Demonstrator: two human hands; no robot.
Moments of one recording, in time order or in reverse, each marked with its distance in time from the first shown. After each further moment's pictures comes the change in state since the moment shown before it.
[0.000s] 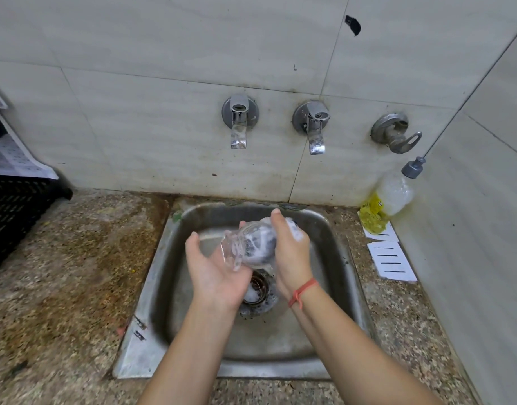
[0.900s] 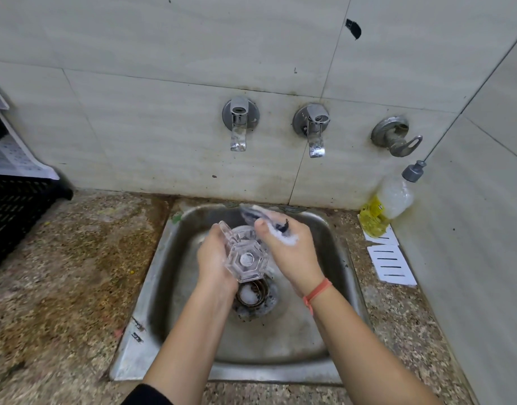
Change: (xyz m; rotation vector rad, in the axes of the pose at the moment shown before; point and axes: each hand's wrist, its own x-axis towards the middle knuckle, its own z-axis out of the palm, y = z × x) left_hand 0.027 0.001 0.010 0.452 0.310 0.148; right_hand -0.002 -0.020 -0.020 -0.458 -0.299 -0.433
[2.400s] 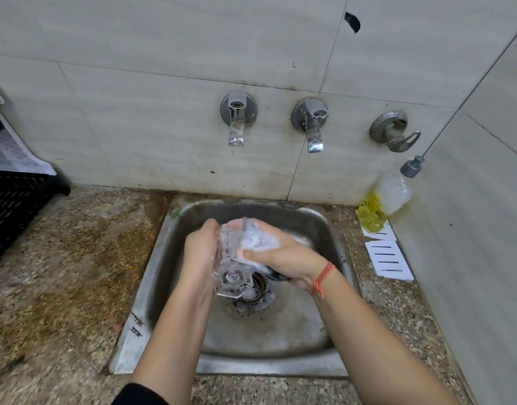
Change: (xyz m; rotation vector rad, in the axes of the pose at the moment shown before) left_hand 0.005 0.012 -0.018 0.526 0.065 0.168; right_hand 0.002 -0.005 -0.003 0.193 -0.505 0.387
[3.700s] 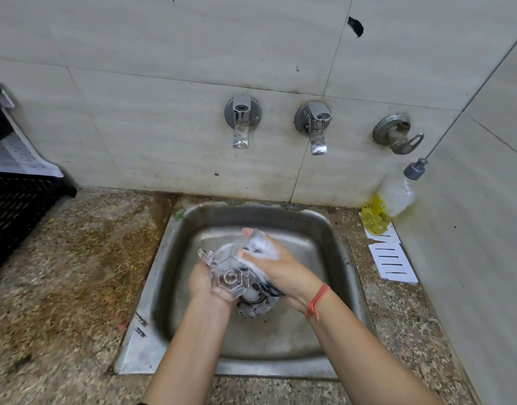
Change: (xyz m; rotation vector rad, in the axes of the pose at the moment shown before) left_hand -0.005 -0.035 -0.005 -0.854 -0.097 -0.405; right_hand -0.015 0.002 0.024 0.058 0.153 0.091
